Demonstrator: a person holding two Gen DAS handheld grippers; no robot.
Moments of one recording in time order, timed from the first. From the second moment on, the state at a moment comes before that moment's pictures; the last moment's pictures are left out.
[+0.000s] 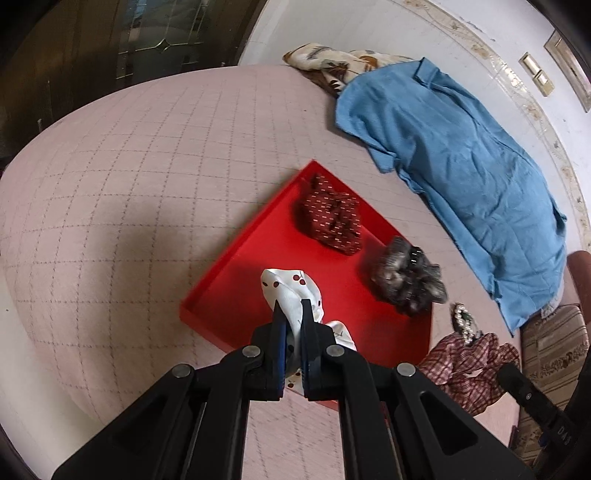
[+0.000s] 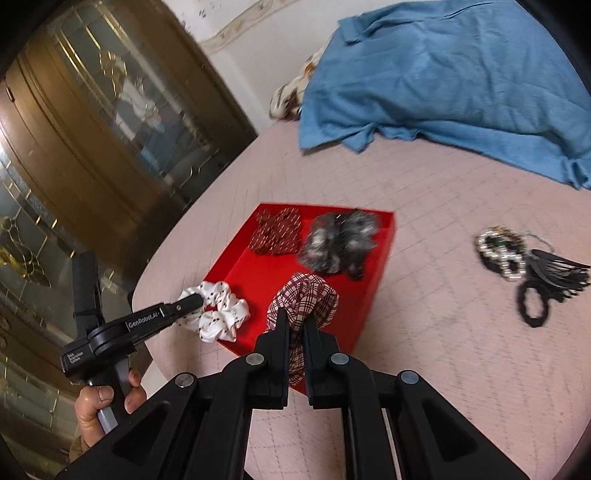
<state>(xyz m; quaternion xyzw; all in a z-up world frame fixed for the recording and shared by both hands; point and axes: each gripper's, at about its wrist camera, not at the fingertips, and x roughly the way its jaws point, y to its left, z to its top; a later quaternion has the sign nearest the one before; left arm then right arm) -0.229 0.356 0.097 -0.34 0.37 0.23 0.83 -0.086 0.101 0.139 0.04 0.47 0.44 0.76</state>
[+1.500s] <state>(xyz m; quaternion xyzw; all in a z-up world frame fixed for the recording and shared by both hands) -0.230 0.238 0.180 -0.10 0.34 0.28 0.89 -0.113 0.058 0.118 -0.02 0.48 0.39 0.79</state>
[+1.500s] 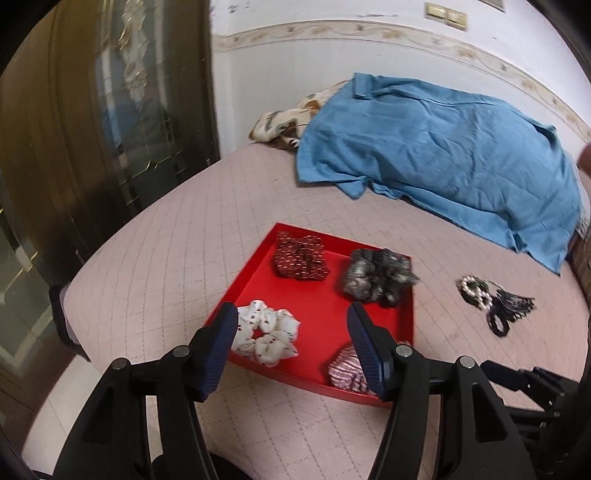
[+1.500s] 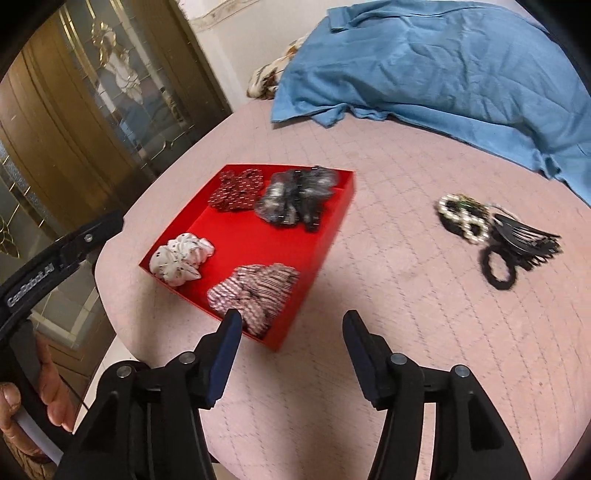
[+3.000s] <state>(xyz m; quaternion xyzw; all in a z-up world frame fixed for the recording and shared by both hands) -0.139 0.147 0.113 -0.06 0.43 0.16 0.88 0.126 -0.114 0.034 0.12 0.55 0.26 0.79</state>
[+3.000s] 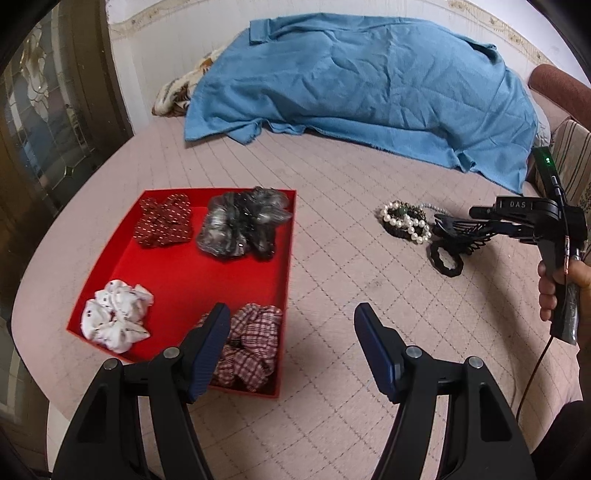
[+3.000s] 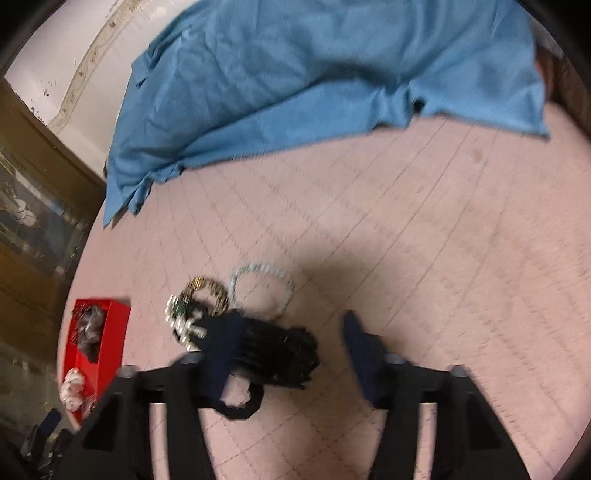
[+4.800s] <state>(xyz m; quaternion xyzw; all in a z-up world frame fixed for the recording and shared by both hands) 0.007 0.067 0.042 -0.12 0.50 0.00 0.86 0.075 -0.096 0.030 -0.01 0.50 0.33 0.80</state>
